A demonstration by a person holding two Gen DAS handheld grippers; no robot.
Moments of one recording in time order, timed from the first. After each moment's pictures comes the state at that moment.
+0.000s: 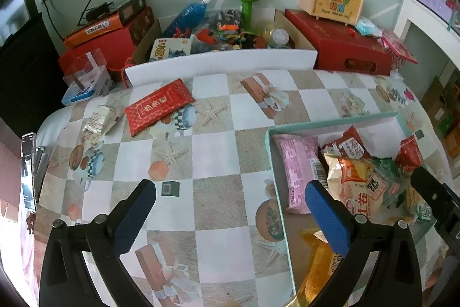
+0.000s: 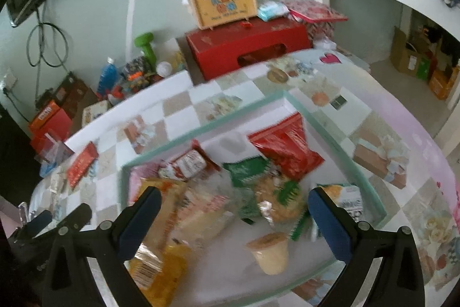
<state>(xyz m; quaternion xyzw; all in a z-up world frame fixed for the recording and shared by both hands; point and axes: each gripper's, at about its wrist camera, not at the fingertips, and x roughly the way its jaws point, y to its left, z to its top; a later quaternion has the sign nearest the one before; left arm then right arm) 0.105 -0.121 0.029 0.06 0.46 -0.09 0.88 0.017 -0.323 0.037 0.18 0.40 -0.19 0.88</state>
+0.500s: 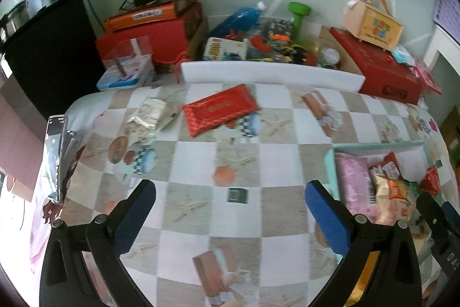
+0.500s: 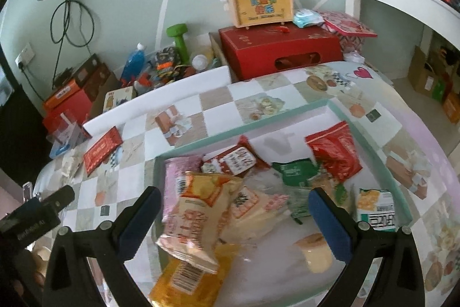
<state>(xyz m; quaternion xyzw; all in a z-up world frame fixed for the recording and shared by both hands) 0.122 -0.042 0.038 0.02 0.46 -0.02 0.89 0.041 -0.272 0.037 0.14 0.41 -0.15 0.89</state>
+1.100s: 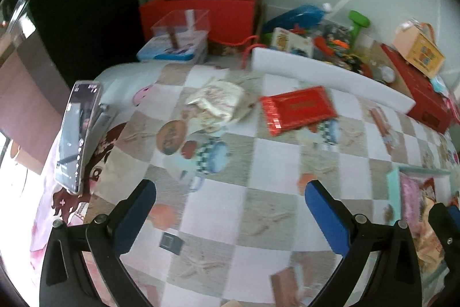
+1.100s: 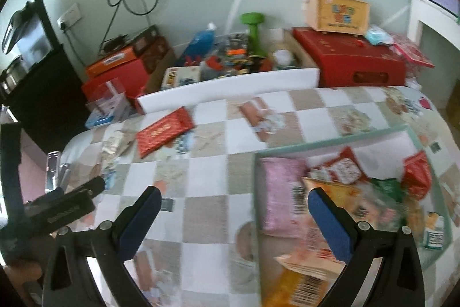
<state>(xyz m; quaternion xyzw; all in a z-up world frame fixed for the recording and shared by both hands) 0.149 0.058 0.008 -0.04 0.48 0.04 0.87 0.089 -0.171 0.035 0.10 0.42 -0.04 0.90</state>
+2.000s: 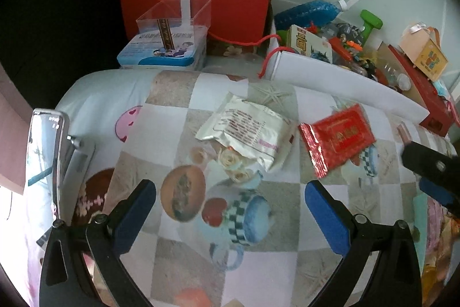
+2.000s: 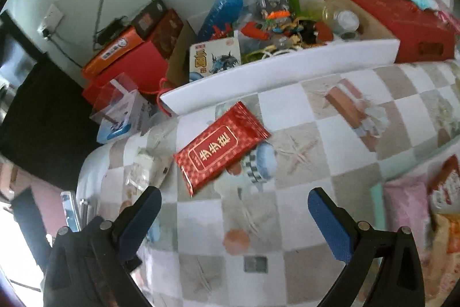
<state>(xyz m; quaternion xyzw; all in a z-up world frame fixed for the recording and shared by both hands) 0.232 0.110 -0.029 -0.04 0.49 -0.02 0.87 0.223 -0.106 -0.006 0.19 0.50 -0.02 0.85</state>
